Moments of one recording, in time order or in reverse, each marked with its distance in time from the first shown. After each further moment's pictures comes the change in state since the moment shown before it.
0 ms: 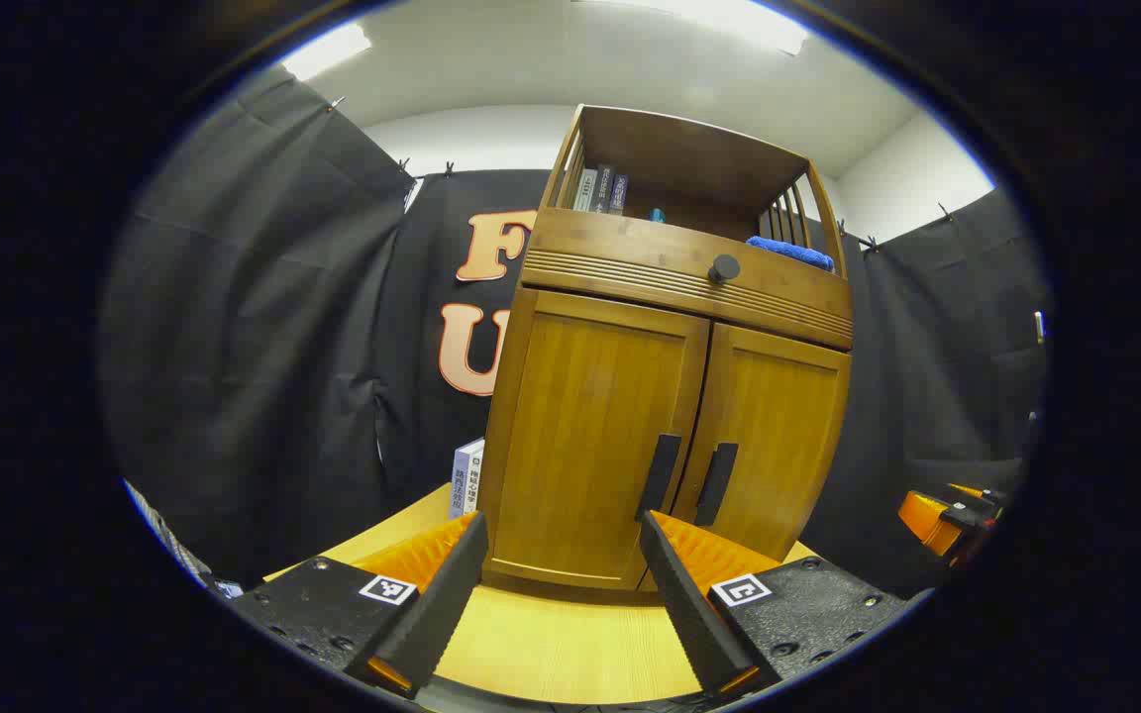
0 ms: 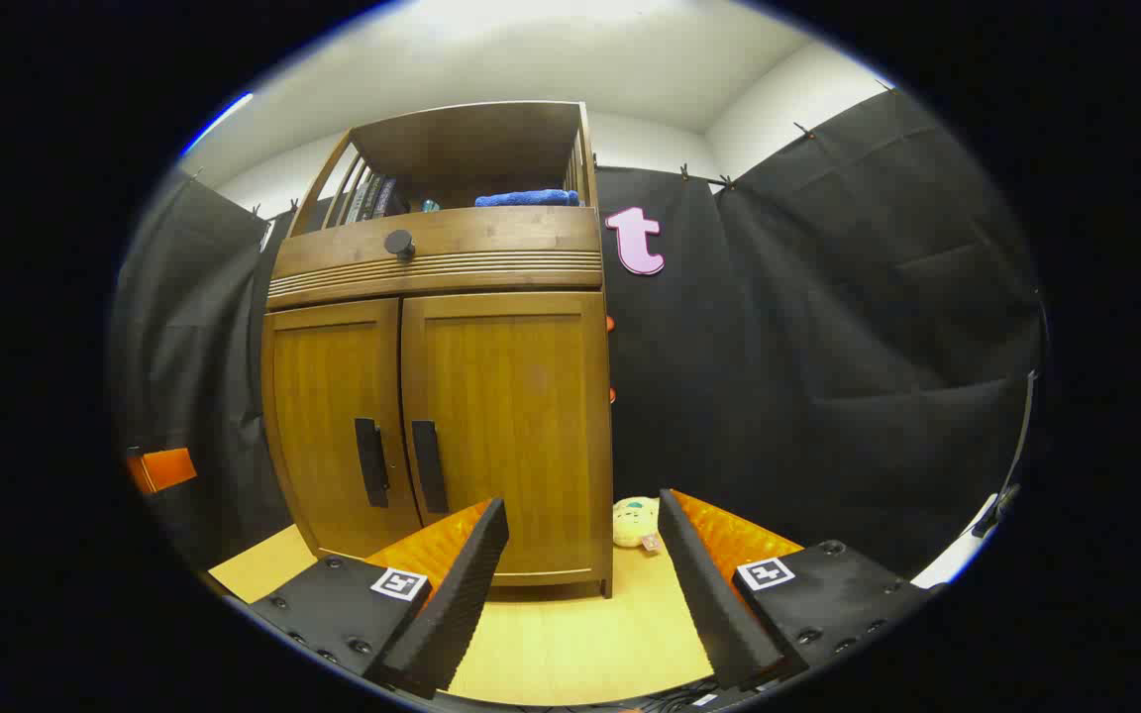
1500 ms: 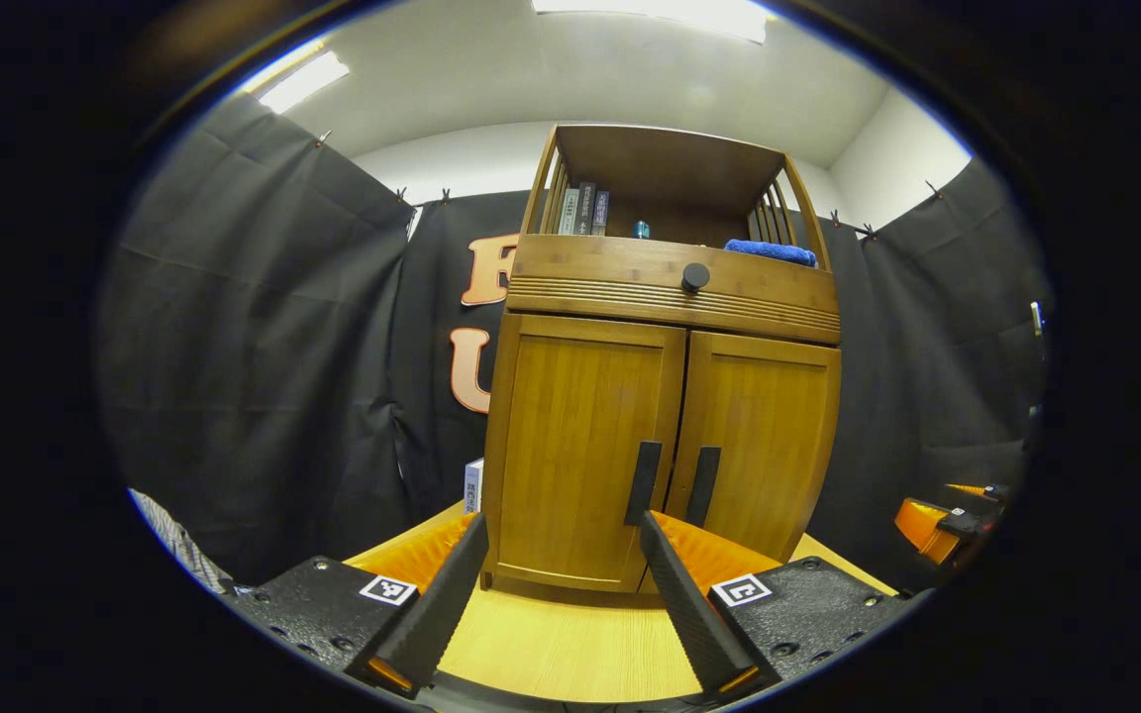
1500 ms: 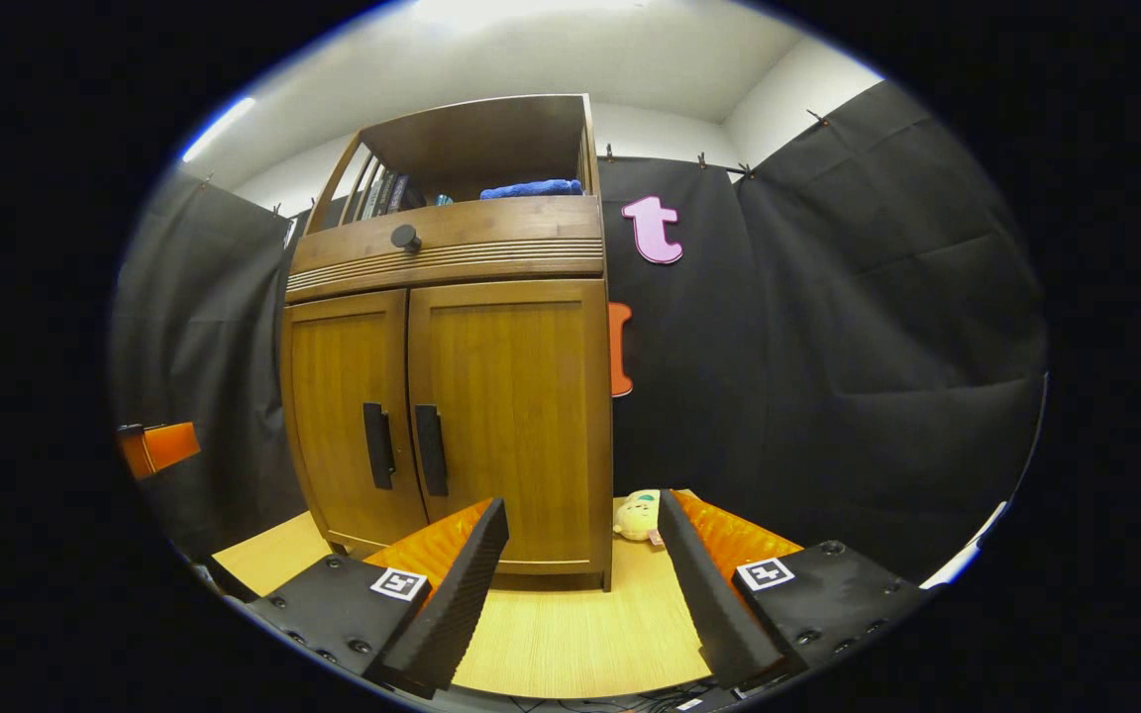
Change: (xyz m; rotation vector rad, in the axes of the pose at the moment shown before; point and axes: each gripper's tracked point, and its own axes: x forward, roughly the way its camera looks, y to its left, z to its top) left arm -0.035 -0.036 0.012 0.065 -0.031 0.064; right arm 0.002 -0.019 -0.010 0.014 0.039 0.104
